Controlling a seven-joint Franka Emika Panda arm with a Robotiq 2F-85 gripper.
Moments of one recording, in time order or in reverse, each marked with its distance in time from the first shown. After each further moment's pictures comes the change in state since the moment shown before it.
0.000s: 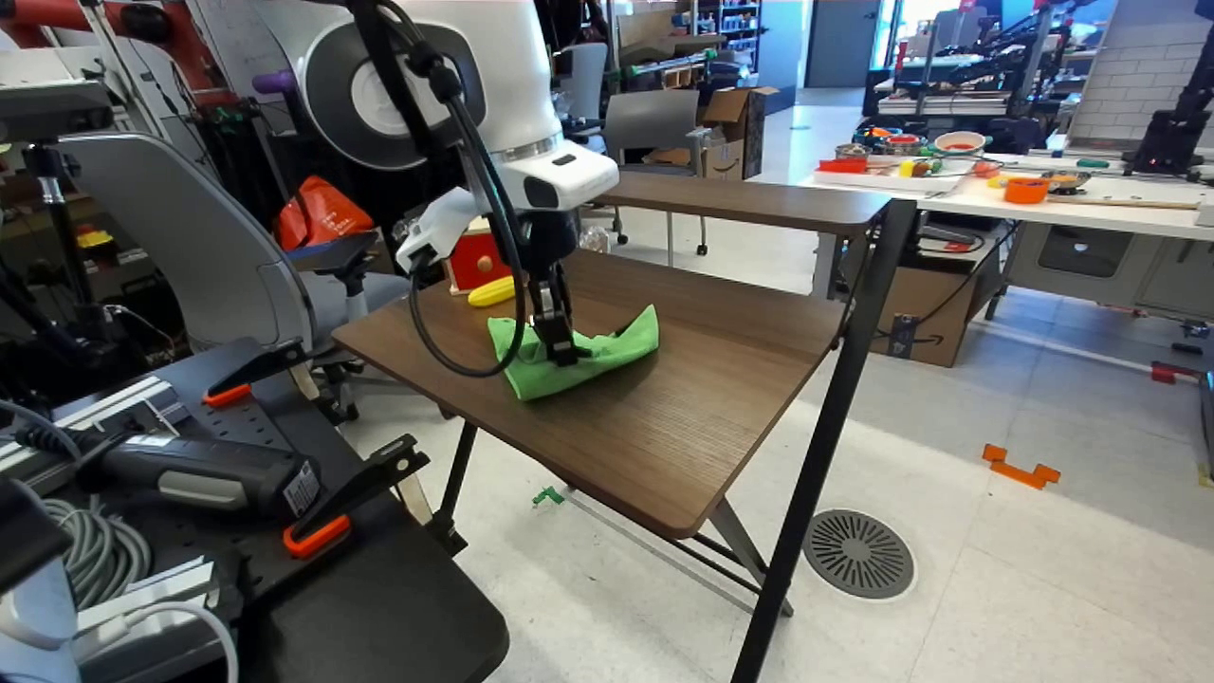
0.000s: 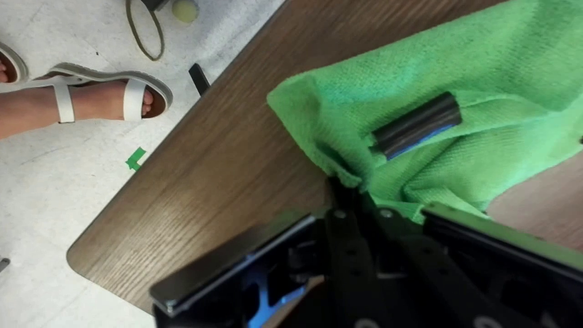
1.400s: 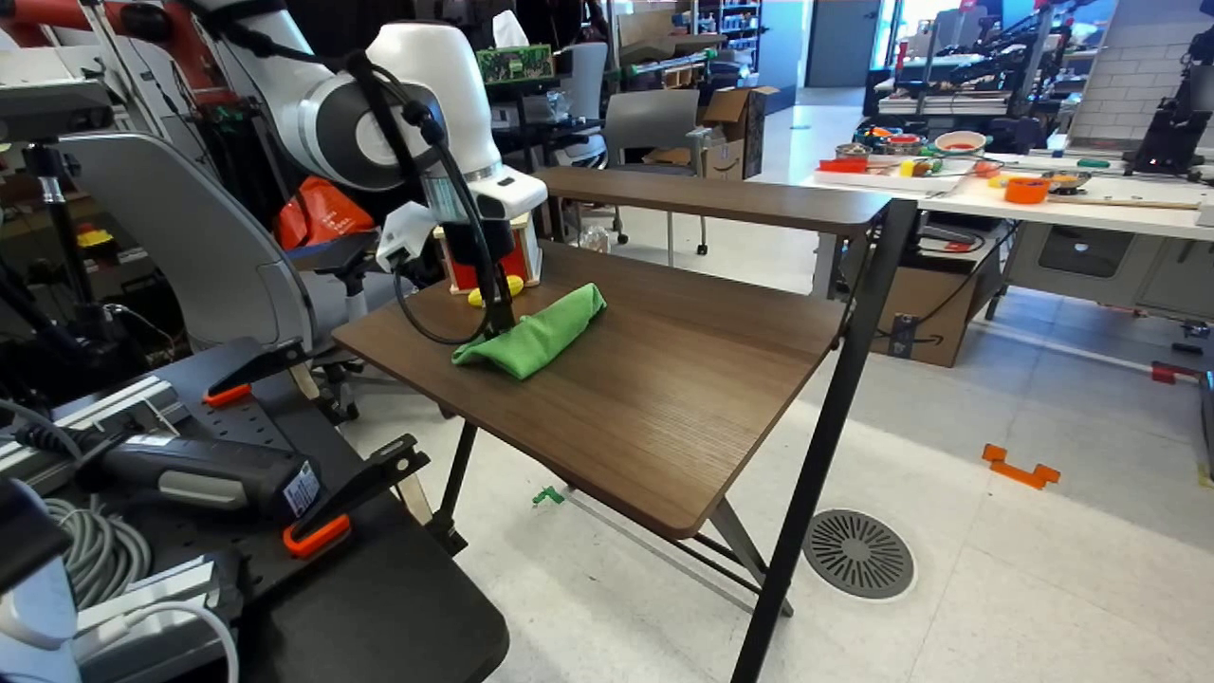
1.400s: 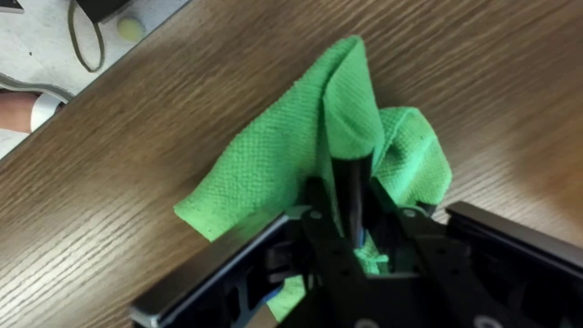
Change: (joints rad) arm 0.174 0.115 0.068 0.098 0.000 -0.008 0.053
